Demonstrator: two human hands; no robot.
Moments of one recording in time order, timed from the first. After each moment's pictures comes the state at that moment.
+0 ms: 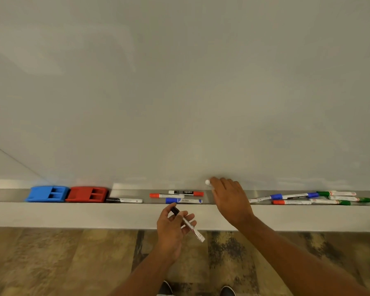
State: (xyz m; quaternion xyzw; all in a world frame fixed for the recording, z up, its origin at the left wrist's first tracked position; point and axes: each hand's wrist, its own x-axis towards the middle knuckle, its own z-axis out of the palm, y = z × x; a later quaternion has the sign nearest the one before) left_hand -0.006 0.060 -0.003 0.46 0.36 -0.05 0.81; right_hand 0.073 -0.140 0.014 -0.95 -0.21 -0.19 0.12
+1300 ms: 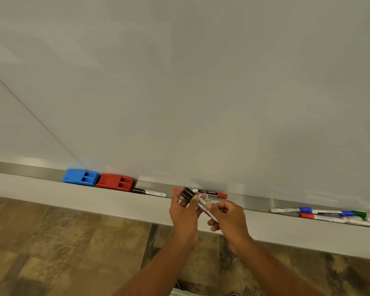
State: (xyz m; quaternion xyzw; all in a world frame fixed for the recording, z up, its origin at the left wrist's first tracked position) left_hand 0.008 0.074 0.027 0.43 0.34 0.09 0.83; right_hand 0.012 -0.049 0.038 -0.76 0.14 0.14 0.63
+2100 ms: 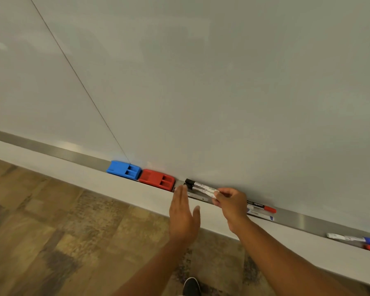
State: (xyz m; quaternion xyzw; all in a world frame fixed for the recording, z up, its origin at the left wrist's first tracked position) left_hand -0.015 0.232 -0.025 0.92 0.19 0.09 0.33; right_hand 0.076 0.096 0.010 -0.72 0.18 0.14 0.66
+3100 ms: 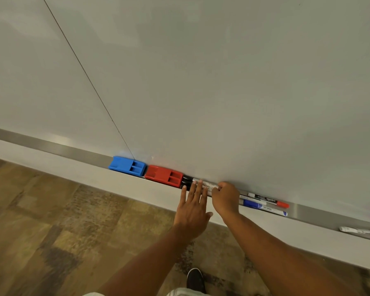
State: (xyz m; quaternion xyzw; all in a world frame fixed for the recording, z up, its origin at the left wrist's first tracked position) left_hand 0.008 0.275 -0.064 1.00 -0.03 -0.08 0.01; right_hand 0.079 0.168 -0.005 -0.91 0.12 0.11 0.39
